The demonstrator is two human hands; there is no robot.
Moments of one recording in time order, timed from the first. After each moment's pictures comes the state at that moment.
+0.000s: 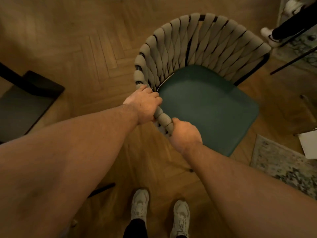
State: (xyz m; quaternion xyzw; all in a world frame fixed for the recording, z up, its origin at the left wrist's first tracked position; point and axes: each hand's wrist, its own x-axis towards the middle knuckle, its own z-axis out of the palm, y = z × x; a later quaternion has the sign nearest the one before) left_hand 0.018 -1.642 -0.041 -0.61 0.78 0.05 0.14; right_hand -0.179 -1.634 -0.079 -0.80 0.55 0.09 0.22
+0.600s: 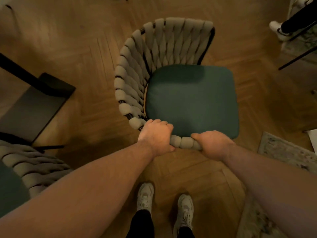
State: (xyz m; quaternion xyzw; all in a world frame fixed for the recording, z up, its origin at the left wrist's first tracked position) left_hand -0.075 -1.557 -0.050 -0.68 0.71 0.15 0.07; right_hand -0.287 -1.645 -0.044 -0.88 0.34 0.30 0.17
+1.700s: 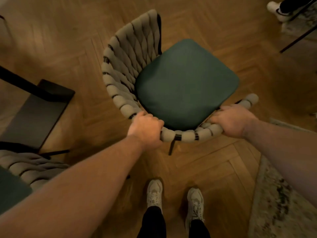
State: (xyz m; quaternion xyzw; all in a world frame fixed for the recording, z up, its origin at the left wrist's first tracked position) left_hand -0.039 -1.552 -0.039 -0.65 0.73 0.11 0.15; right_hand -0.314 -1.694 -0.029 -0.91 0.28 0.31 0.01
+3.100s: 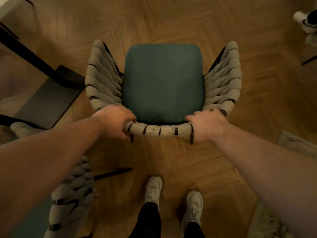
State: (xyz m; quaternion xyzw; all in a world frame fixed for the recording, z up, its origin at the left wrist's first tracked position) left_hand 0.087 -1.490 -0.020 -0.67 0.68 0.22 0.21; right_hand -0.201 -1.624 -0.019 -0.89 0.33 0.31 0.06
